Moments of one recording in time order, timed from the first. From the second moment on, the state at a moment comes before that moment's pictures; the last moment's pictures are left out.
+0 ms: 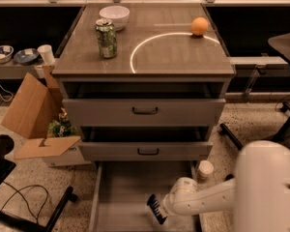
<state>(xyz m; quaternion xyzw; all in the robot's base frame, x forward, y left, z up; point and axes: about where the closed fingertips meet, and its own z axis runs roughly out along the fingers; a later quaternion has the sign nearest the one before) 0.467 -0.087 0.216 -0.32 0.94 0.10 0.11</state>
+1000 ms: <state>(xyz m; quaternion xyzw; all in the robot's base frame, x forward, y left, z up) 0.403 -0.102 0.416 -0.40 0.89 0.02 0.21</state>
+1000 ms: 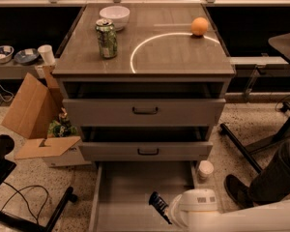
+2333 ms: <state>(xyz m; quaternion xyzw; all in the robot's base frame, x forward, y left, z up) 0.456 -0.124 0.624 -0.29 0.92 -0.13 0.21</state>
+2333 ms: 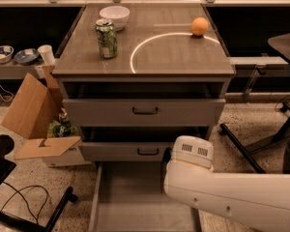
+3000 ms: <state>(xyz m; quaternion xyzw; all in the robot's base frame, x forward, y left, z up) 0.479 -0.138 0.655 -0.29 0.92 -0.14 0.22</state>
